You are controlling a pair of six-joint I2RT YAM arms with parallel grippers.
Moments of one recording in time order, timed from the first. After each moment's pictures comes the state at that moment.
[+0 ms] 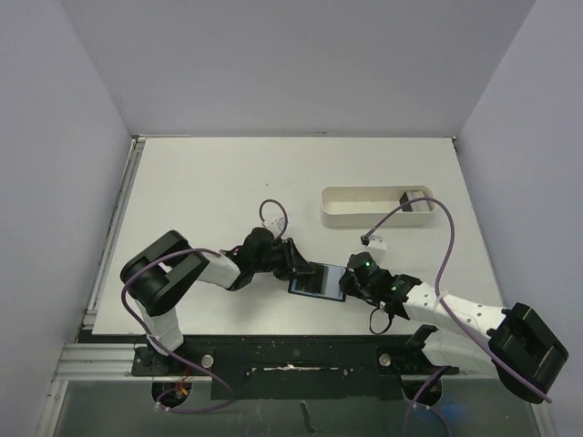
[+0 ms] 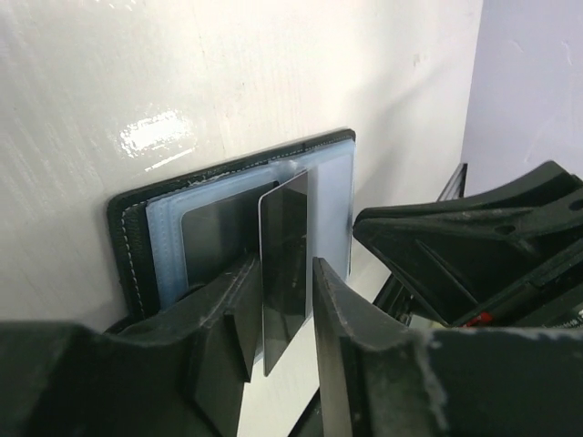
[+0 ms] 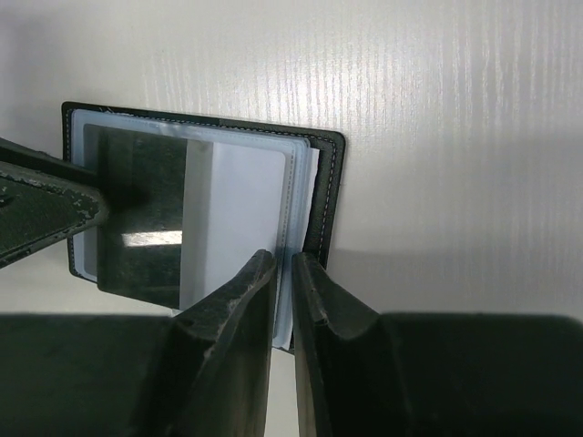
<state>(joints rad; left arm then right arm) -0.75 1.81 0.62 0.66 0.40 -1.08 0.78 1.08 0.39 -0.18 0.28 0.86</state>
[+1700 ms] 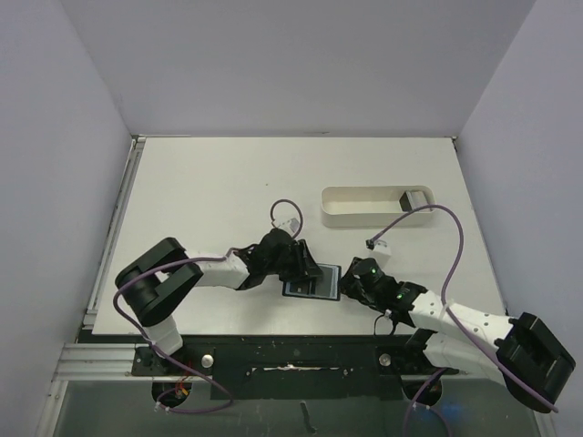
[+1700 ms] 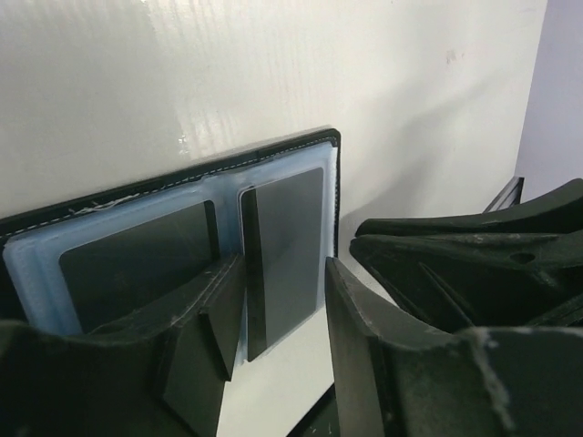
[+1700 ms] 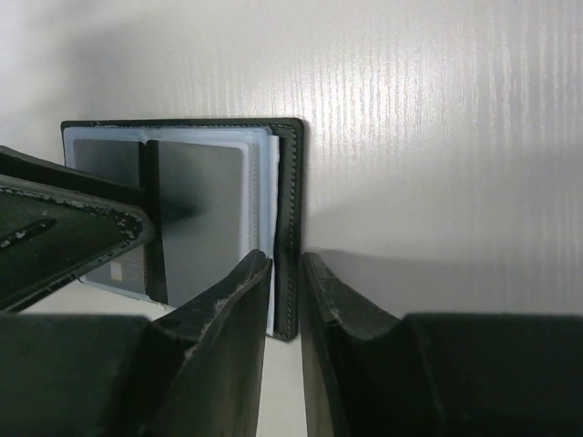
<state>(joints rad) -0.89 1.76 0.74 0.39 0.18 -1.05 0.79 1.03 0.31 -0.09 0.28 0.91</state>
